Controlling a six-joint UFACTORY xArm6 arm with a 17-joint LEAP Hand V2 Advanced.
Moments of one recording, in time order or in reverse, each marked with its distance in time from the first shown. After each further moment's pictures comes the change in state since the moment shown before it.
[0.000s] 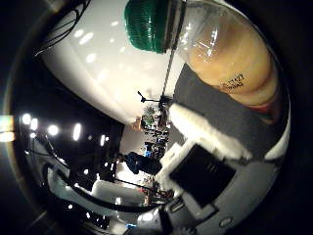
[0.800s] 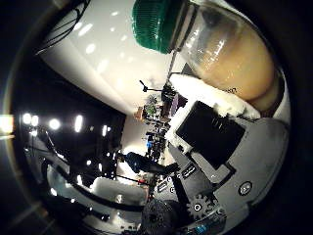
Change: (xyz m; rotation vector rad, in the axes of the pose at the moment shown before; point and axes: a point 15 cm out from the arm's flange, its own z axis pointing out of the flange) arm -0.054 -0.018 0.035 -0.094 -0.020 -0.114
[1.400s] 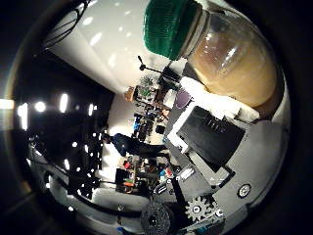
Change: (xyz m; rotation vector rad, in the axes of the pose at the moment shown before) arm -0.170 -0.056 0.064 -0.141 0.207 -0.237
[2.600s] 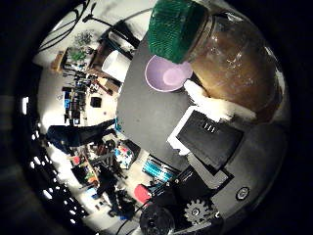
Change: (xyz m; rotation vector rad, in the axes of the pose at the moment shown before) arm -0.188 -0.088 0.108 -0.471 0.766 -0.135
